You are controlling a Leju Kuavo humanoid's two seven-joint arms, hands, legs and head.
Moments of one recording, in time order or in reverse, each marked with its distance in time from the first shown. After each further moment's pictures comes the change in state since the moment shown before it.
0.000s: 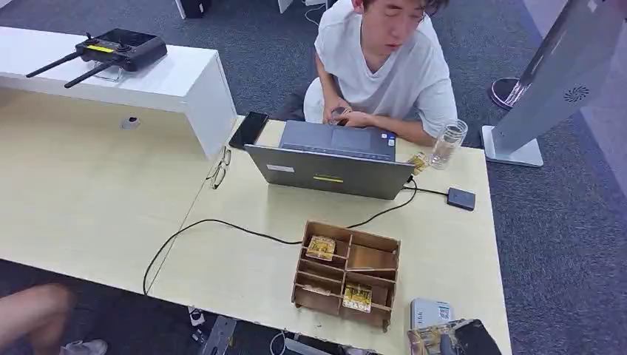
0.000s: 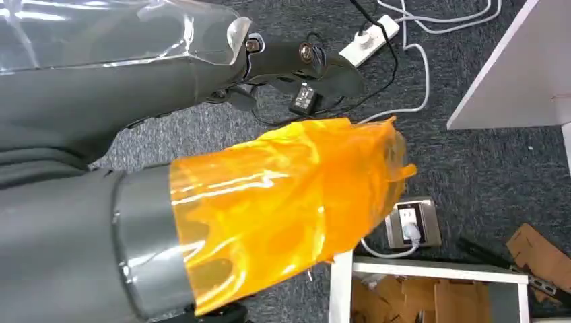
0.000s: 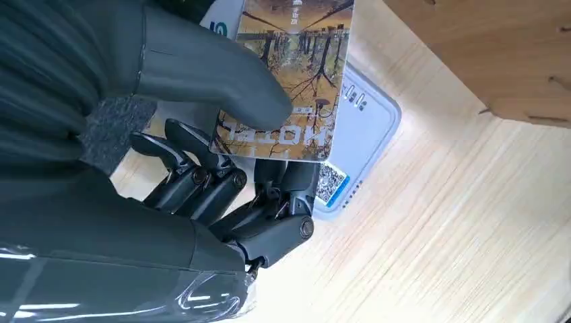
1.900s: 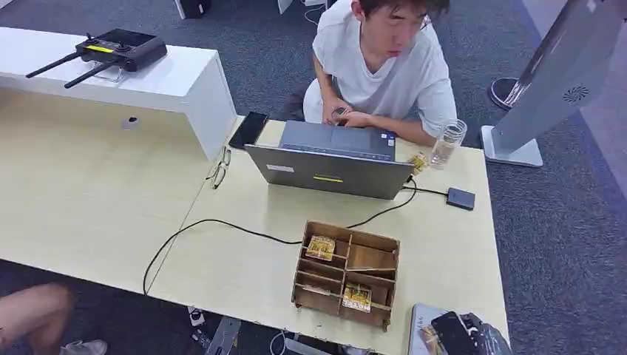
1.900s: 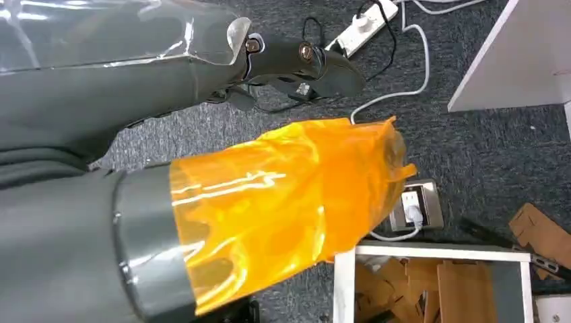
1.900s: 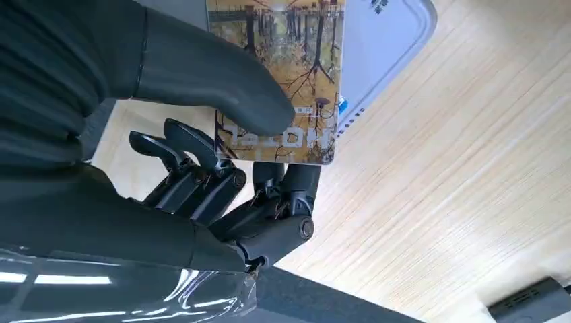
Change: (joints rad) left arm 0.000 -0.006 -0.034 0.000 0.006 -0.022 0.023; right arm -0.030 0.116 -0.019 0.076 0.439 -0.046 0.190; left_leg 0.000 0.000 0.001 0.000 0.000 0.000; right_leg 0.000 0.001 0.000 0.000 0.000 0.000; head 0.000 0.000
